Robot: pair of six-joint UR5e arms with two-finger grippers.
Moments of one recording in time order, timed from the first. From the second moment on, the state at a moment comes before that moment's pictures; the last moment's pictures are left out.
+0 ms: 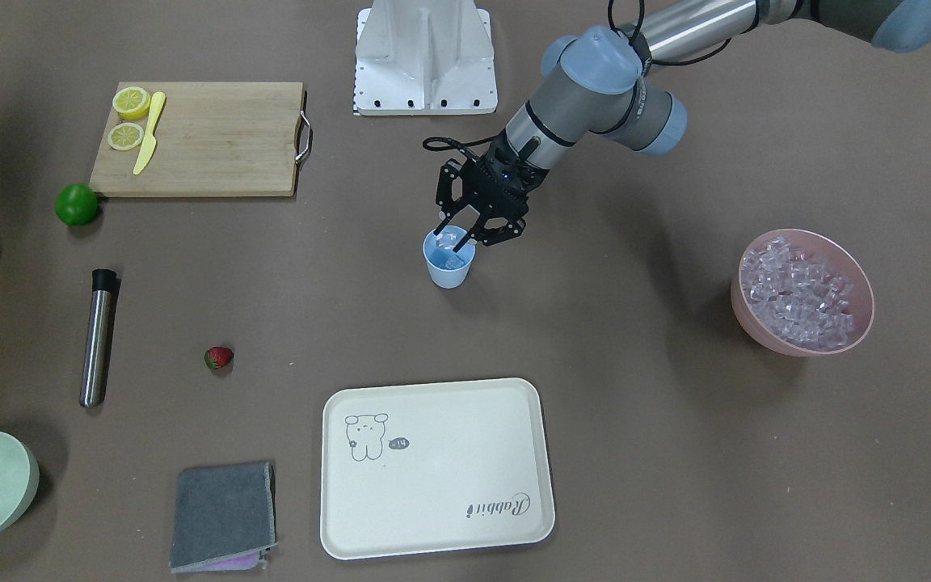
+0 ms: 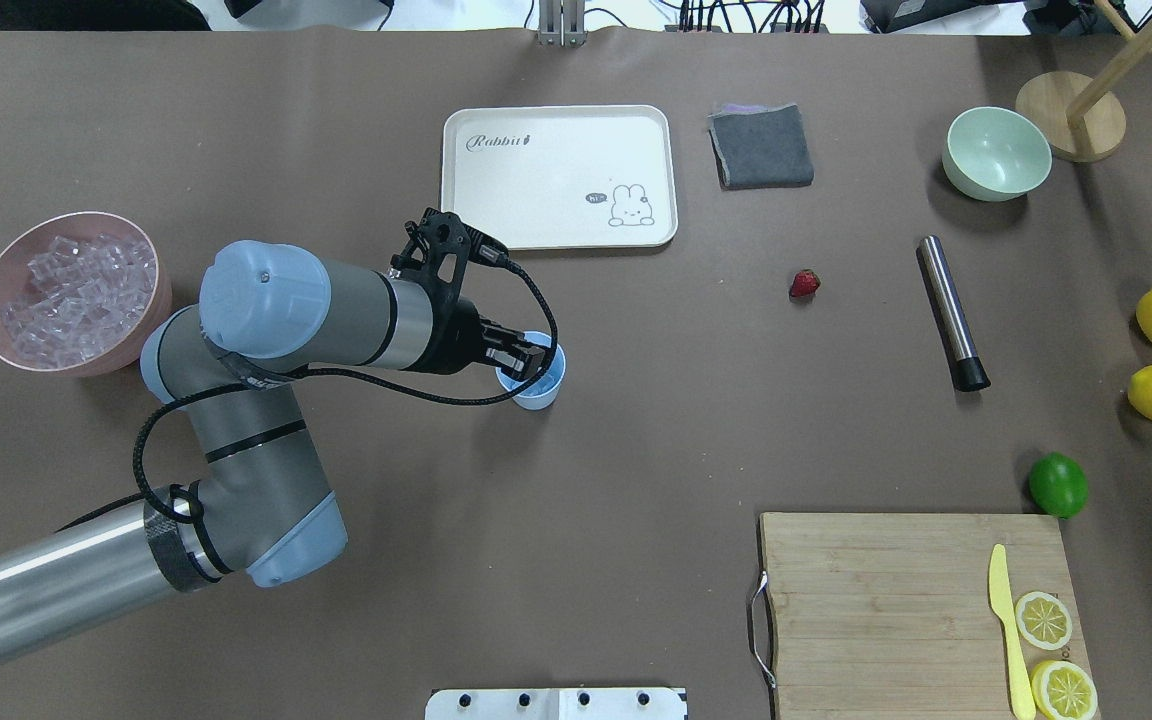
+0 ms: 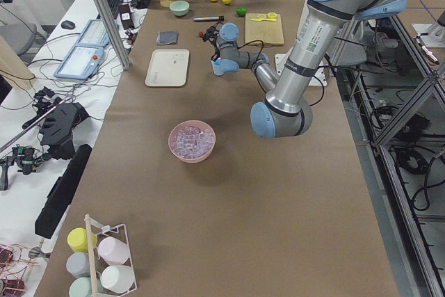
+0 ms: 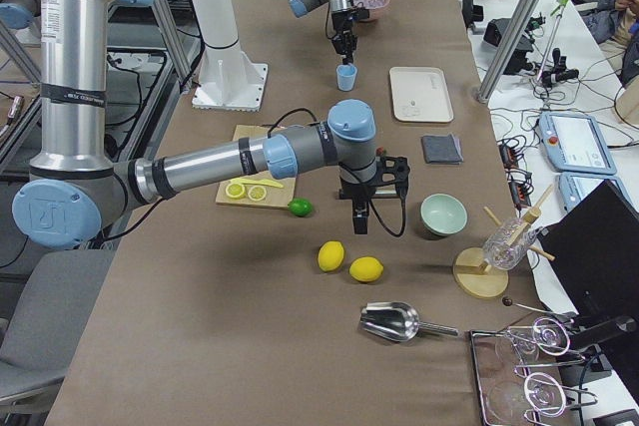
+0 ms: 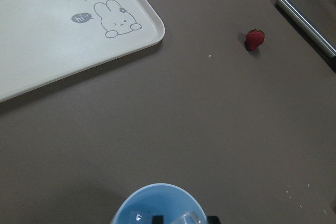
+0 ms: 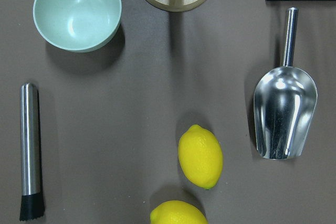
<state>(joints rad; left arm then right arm) -0.54 -2.15 -1.61 -2.34 -1.87 -0.81 1.45 -1.66 1.93 -1.51 2.26 0.34</state>
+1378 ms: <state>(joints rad) -0.93 -2.06 -1.65 -2.22 -2.22 -0.79 1.45 -1.66 1.97 -1.48 2.33 0.41</state>
